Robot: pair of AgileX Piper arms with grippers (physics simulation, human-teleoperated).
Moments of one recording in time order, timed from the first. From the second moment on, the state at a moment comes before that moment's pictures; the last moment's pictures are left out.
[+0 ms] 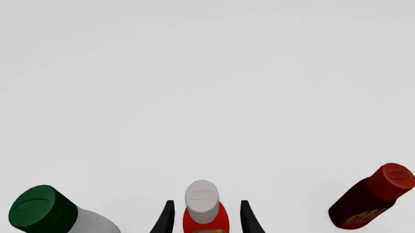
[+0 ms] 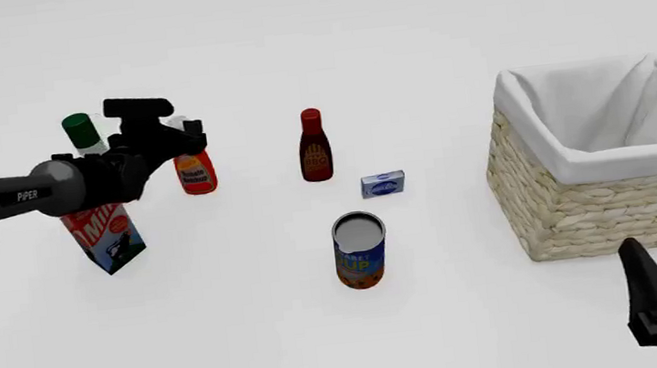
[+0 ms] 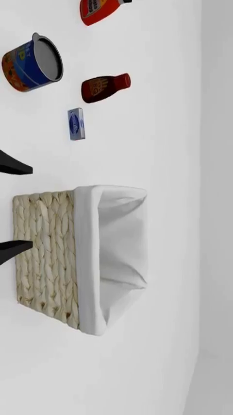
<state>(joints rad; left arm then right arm) -0.09 2.05 -1.33 -0.33 0.05 -0.04 0.23 0.00 -0.16 -0.01</state>
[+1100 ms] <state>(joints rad) -0.08 2.16 -1.41 -0.32 0.03 -0.04 0.32 0.00 -0.23 -0.01</state>
